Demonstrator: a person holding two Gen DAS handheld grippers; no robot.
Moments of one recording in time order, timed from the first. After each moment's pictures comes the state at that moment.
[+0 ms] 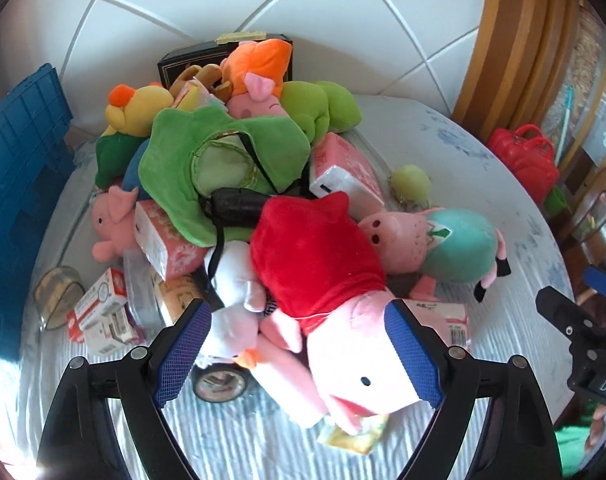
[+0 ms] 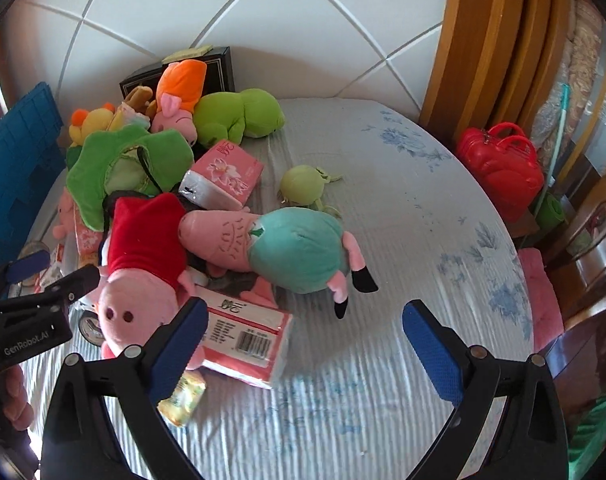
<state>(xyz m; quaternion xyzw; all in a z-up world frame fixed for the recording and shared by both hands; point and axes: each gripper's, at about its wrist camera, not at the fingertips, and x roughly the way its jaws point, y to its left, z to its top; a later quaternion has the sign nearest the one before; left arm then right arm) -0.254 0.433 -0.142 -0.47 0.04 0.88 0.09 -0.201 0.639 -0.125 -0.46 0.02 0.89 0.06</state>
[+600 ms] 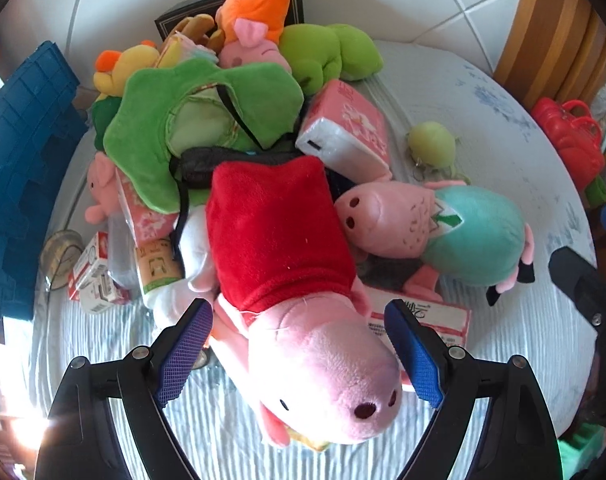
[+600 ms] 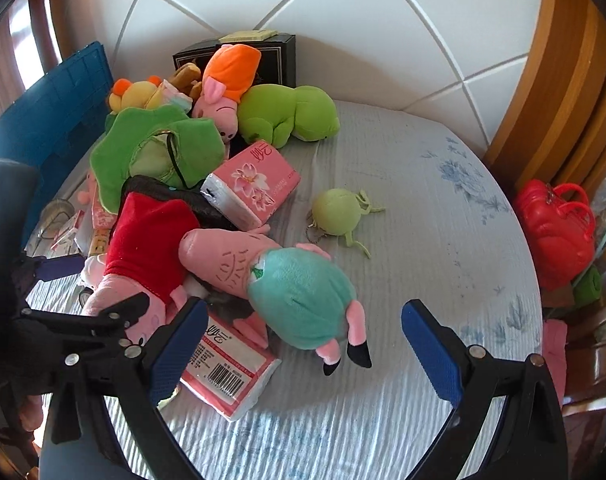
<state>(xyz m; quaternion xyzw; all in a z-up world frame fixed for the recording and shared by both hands) -0.276 0.493 -0.173 -0.56 0.06 0.83 0.01 -0.263 0.657 -0.125 -0.47 -0.06 0.88 -0.08</state>
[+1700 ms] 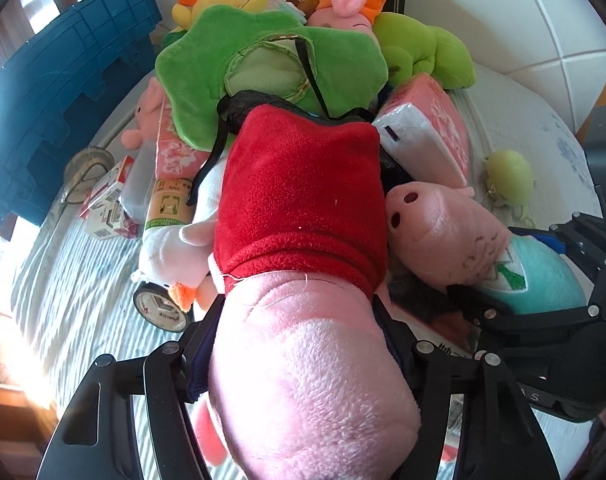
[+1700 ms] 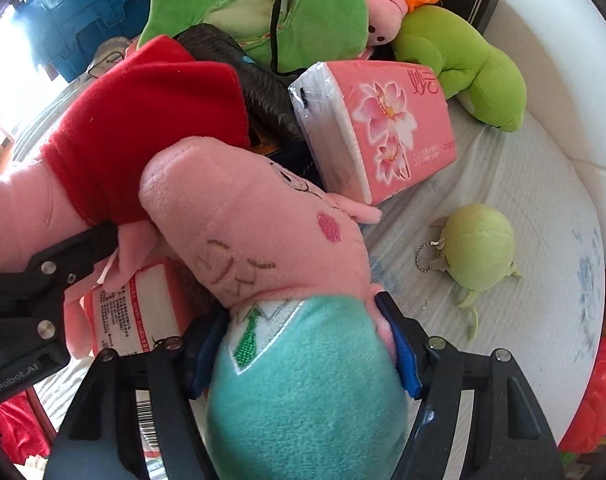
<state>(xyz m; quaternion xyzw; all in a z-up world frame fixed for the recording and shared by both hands) -0.277 0.493 -0.208 -0.54 -0.03 0.83 -0.14 -0.346 0.615 -0.234 -0.53 -0.22 0.77 -0.30</state>
